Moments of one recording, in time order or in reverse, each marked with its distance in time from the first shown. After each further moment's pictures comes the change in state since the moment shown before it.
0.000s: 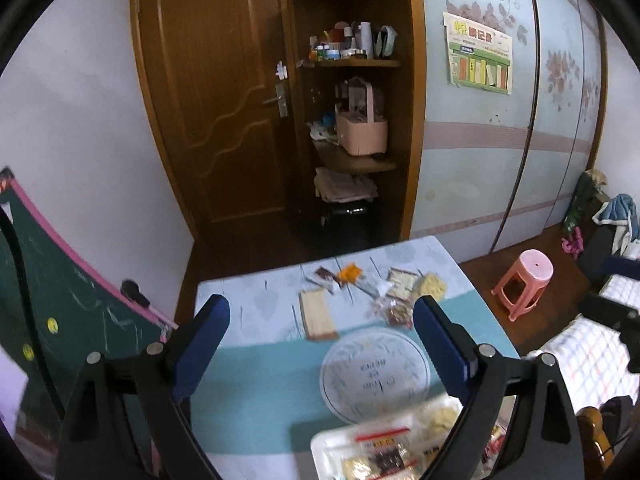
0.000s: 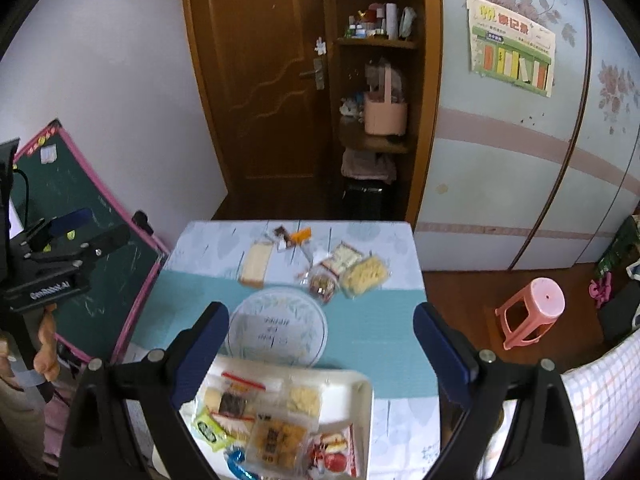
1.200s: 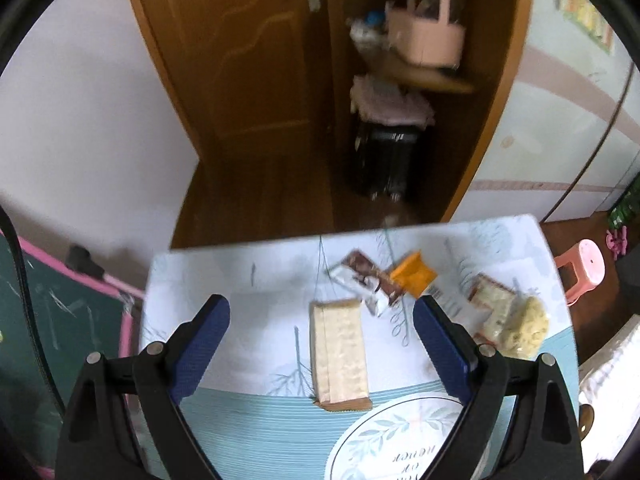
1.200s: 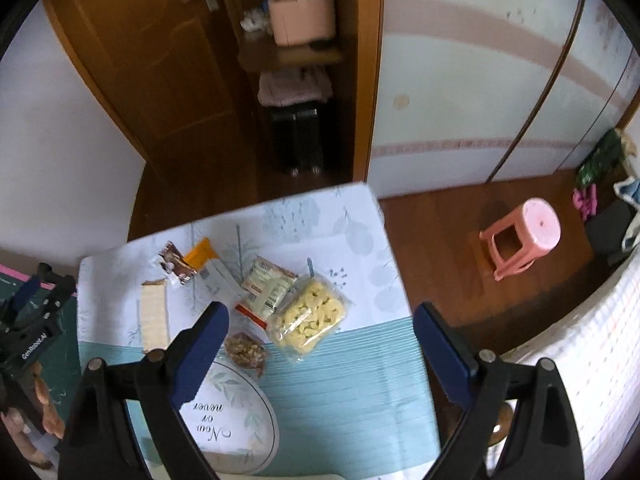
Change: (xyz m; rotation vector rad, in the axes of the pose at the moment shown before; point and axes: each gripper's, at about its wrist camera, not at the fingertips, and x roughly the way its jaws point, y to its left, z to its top) left arm 0.328 0.022 0.023 -0.124 0.361 0.094; right arm 0.298 -0.097 0.076 0.260 0.409 -0.143
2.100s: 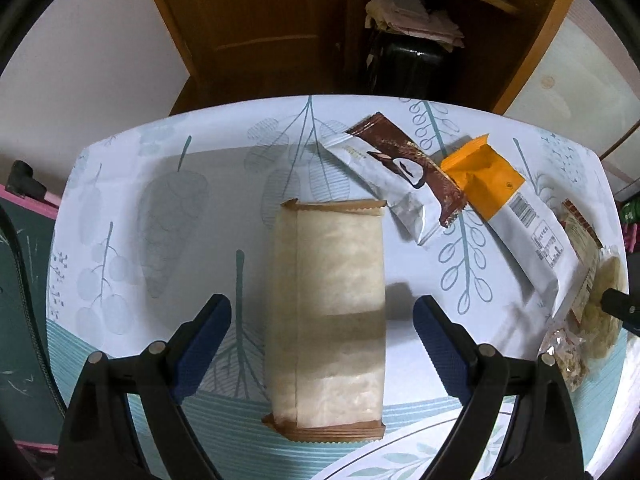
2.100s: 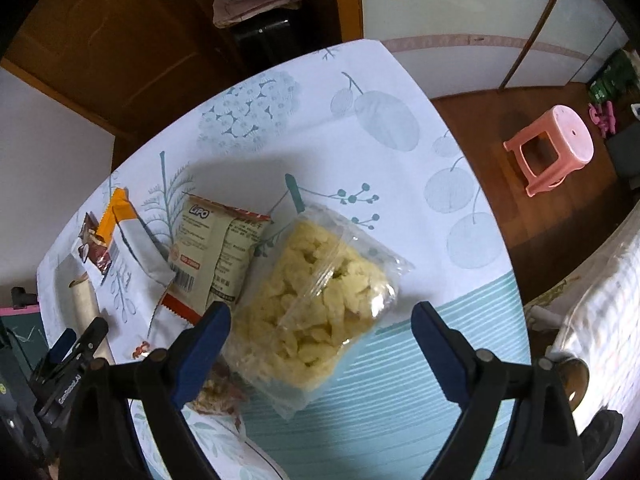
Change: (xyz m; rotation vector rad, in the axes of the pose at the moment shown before) left arm 0.147 -0.010 -0.064 -0.080 0.243 -0.018; right arm 0.161 -0.001 -0.025 0.160 0.234 0.030
